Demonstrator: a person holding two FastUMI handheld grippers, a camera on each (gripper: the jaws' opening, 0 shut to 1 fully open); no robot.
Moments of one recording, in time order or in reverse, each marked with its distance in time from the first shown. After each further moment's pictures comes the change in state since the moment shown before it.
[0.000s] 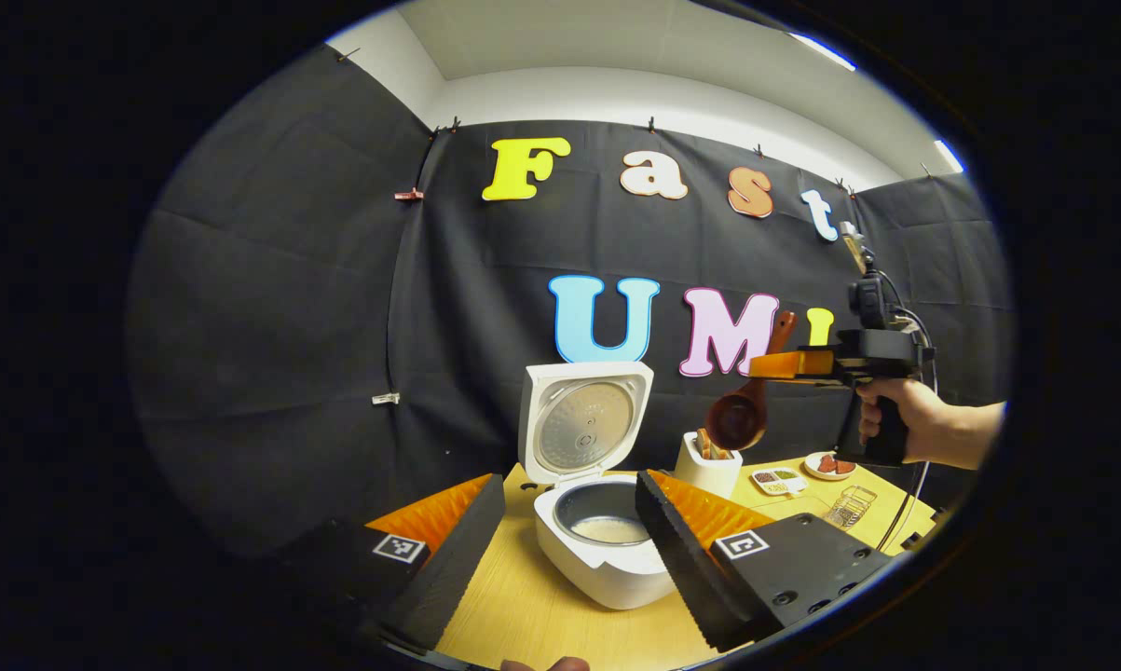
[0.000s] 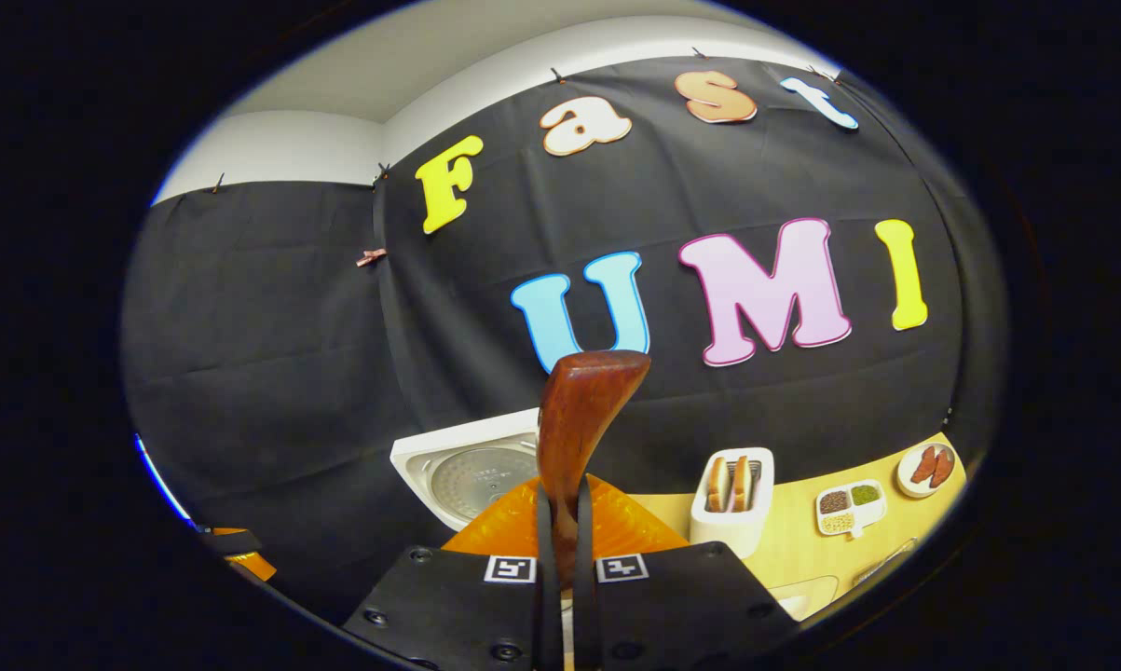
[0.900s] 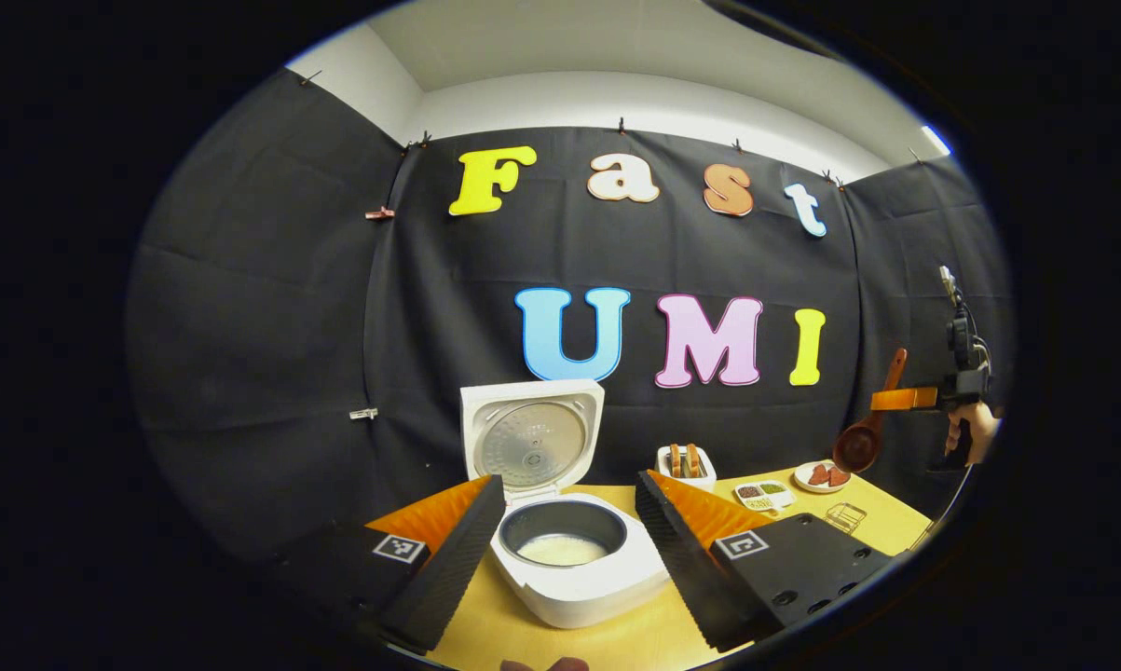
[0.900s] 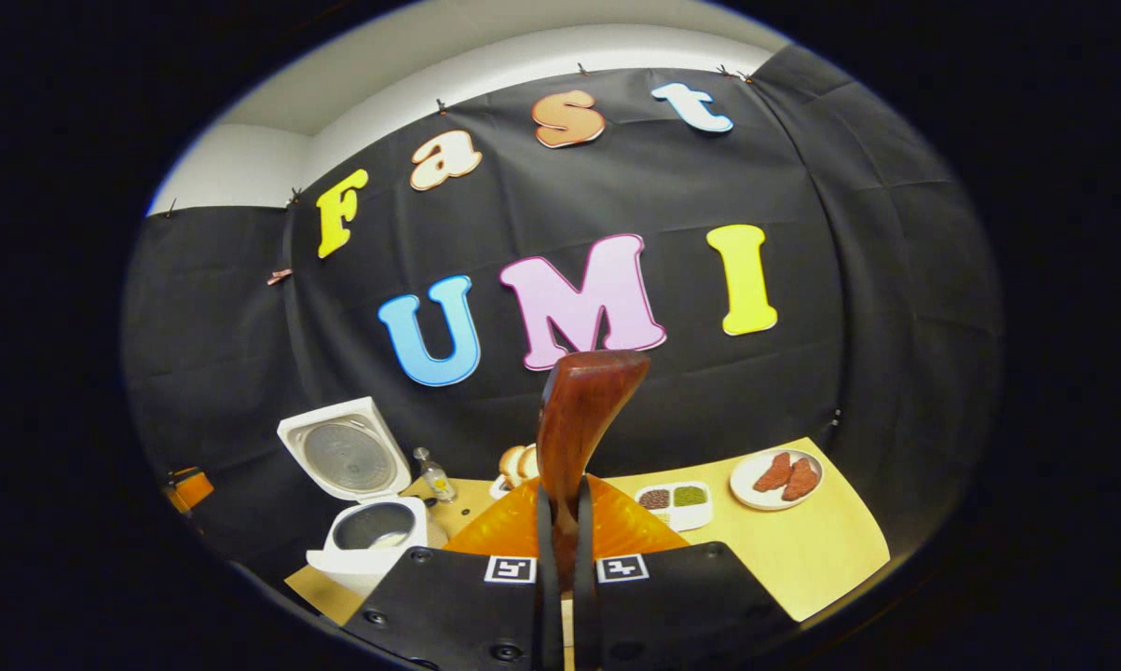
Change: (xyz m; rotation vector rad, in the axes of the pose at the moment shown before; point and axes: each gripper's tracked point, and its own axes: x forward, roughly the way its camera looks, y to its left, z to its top) left arm 0.030 -0.101 0.018 0.029 -0.014 0.015; right arm -0.152 -0.266 0.014 -0.001 0.014 -0.267
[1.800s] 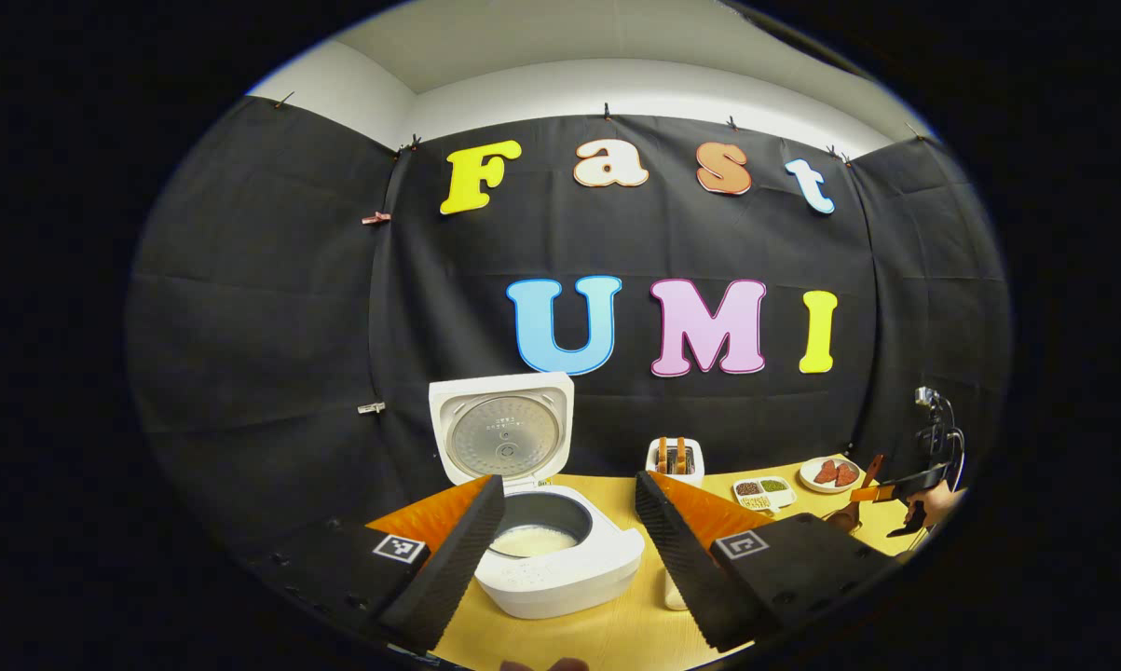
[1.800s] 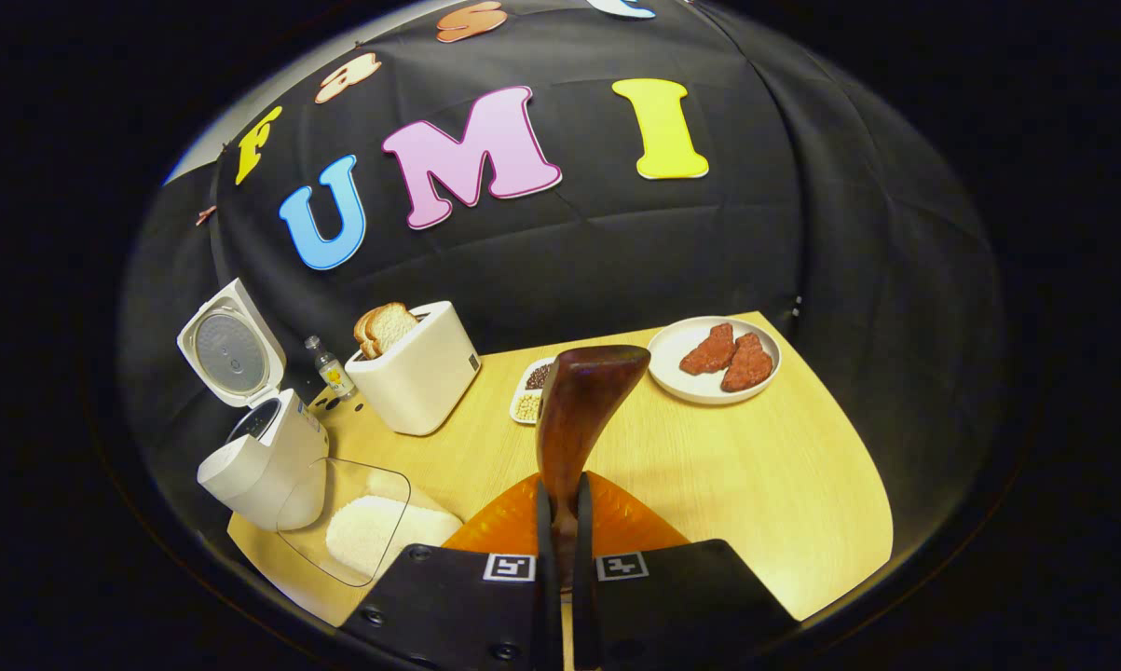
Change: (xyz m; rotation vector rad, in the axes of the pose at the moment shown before) left arm 0.005 -0.078 0.003 0.033 0.049 0.104; right arm 0.058 -0.168 -0.189 0.060 0.363 -0.102
